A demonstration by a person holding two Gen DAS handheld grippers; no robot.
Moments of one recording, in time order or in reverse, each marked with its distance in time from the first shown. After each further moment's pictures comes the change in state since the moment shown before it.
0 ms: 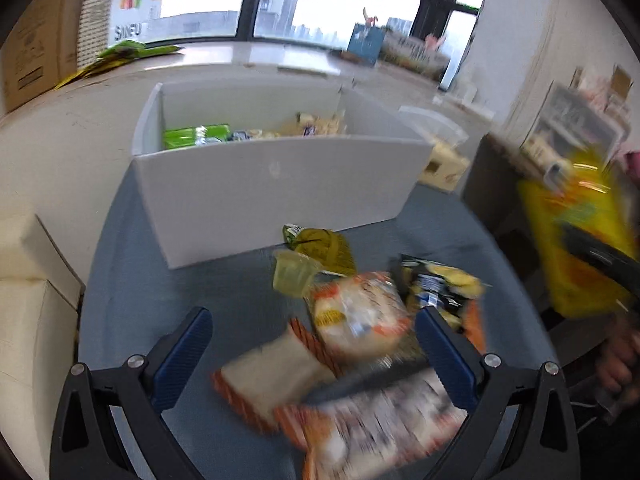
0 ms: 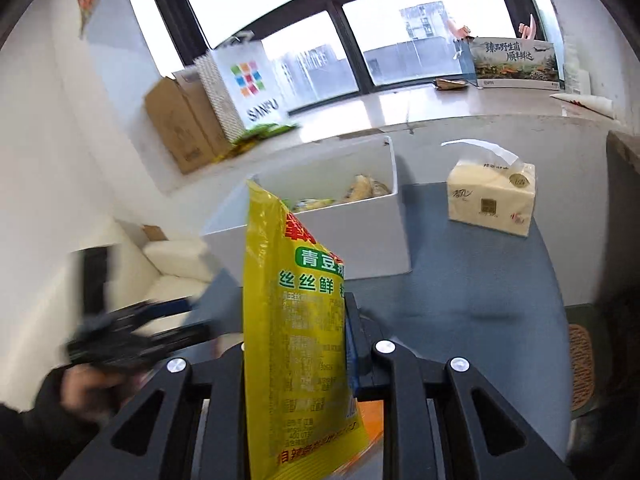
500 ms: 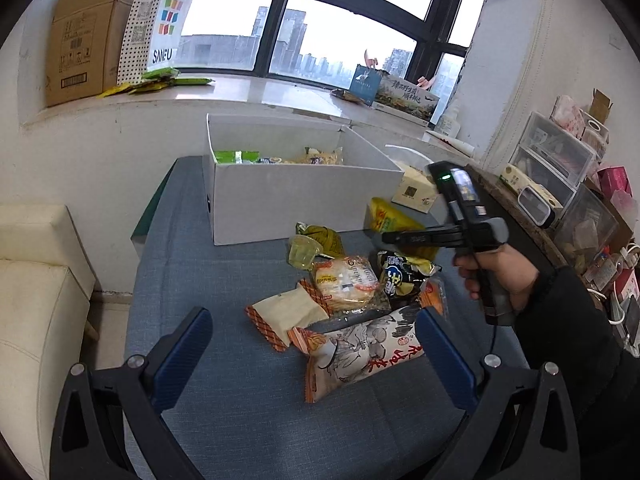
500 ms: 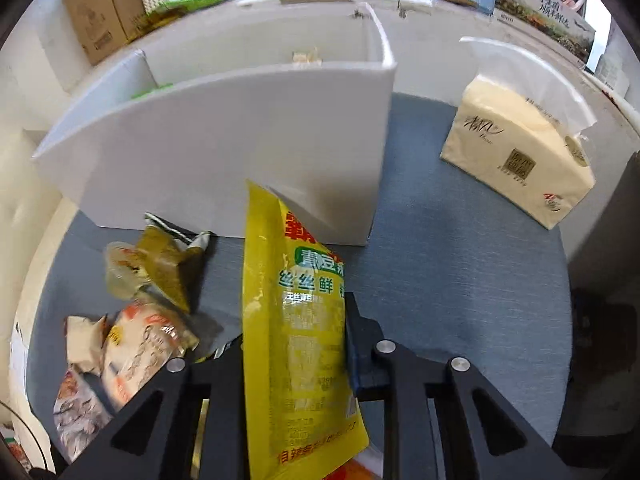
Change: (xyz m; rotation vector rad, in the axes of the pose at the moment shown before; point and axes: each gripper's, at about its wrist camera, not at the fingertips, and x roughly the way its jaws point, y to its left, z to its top) left arm -0.122 0.011 -0.061 -0.055 -0.142 -0.034; right arm 0.176 -0.047 0.019 -0.113 0.395 -0.285
